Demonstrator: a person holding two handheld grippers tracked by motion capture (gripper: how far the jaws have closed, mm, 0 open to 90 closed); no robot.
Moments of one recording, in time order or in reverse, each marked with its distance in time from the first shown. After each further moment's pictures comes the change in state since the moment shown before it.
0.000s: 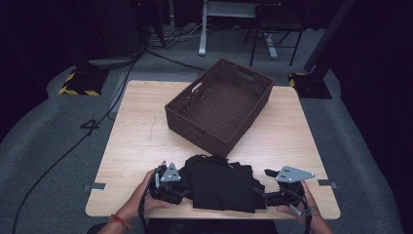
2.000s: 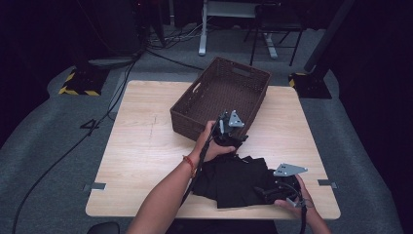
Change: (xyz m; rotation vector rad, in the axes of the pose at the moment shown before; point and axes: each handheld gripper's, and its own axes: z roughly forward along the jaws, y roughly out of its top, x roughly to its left) left arm 0.026 0.208 0.091 -0.138 0.021 0.105; right arm -0.036 -0.034 0.030 0.097 -0.021 0.093
